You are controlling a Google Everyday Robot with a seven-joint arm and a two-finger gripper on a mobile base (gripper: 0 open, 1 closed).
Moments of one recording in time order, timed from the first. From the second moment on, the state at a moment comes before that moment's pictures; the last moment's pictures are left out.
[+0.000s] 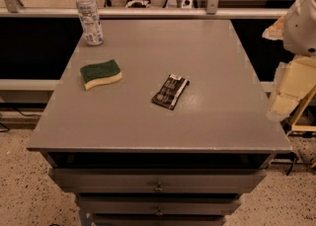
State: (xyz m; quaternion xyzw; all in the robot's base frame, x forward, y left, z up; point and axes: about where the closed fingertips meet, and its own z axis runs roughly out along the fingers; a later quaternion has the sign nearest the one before) arm 0.438 -0.216 0.977 -0.60 0.78 -0.04 0.16
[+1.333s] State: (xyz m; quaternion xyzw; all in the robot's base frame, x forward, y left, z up) arm 0.509 -0.095 1.013 -0.69 0.68 -0.01 0.22
